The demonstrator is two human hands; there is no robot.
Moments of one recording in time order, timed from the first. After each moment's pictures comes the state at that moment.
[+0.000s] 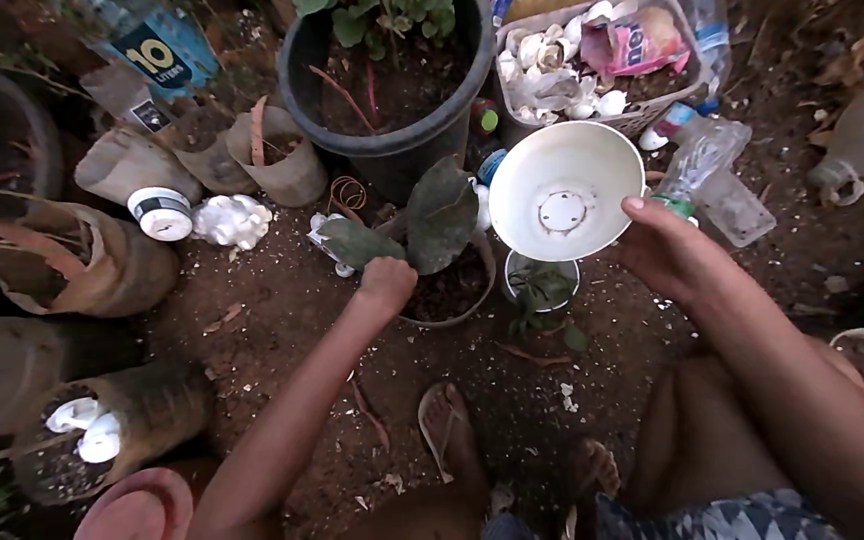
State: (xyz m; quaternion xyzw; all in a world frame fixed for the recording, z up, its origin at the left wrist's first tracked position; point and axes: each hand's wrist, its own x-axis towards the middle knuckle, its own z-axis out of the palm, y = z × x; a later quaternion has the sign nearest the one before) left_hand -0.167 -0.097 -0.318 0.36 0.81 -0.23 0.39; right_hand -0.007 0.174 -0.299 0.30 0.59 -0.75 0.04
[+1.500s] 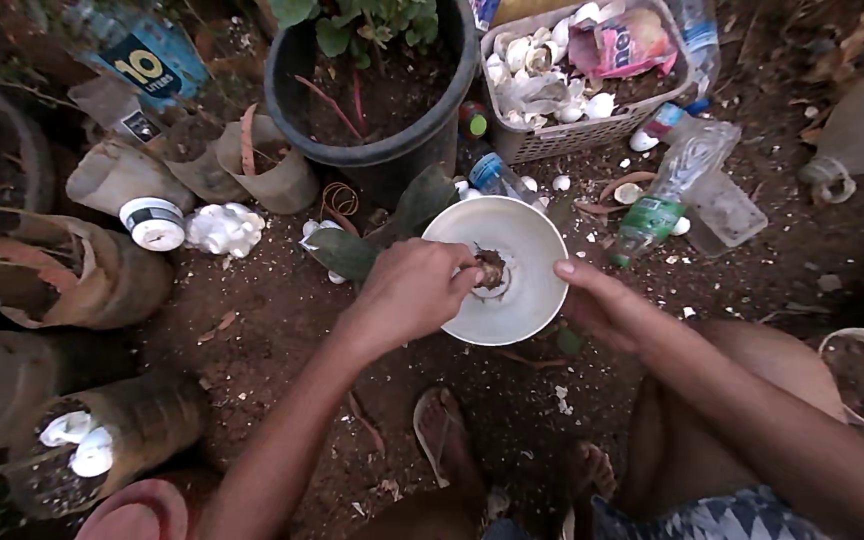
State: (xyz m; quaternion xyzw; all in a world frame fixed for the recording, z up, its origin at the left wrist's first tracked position) left_hand -0.143 -0.080 -0.219 0.43 0.84 0.18 0.28; right_hand 0.005 0.116 -0.288 0.23 0.55 -0.79 0.13
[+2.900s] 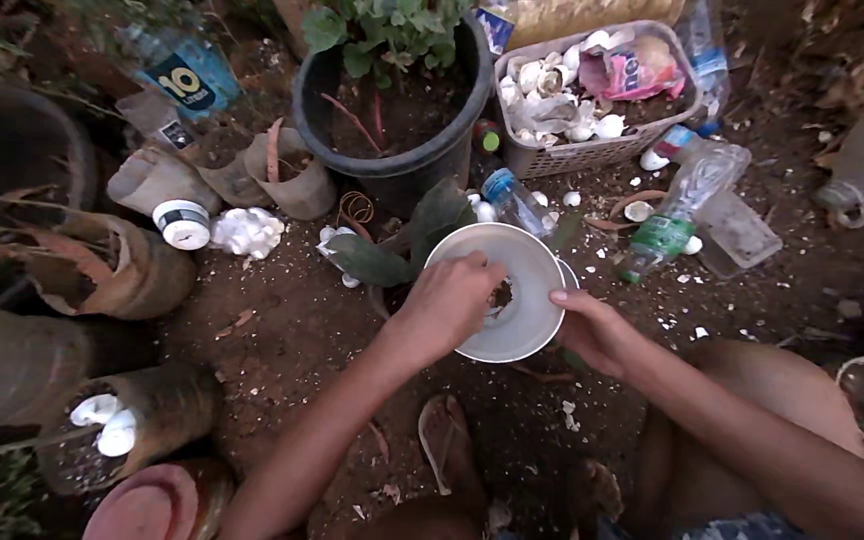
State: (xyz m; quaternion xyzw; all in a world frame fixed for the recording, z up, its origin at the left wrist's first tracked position) left_hand -0.127 -0.070 -0.247 0.51 0.82 0.15 0.23; right_hand 0.010 0.098 -0.296 0.23 0.49 -0.83 0.13
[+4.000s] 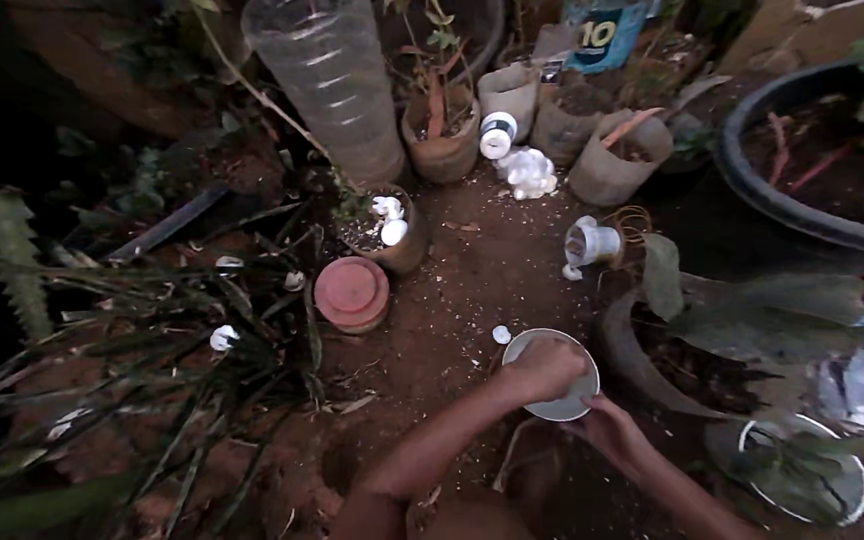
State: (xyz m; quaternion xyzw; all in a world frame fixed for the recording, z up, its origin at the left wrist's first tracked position) left_hand -0.053 -0.247 -0.325 0.24 0.89 0.23 0.30; right_hand 0.006 -0.071 -0.410 0.20 0.50 -0.73 0.42
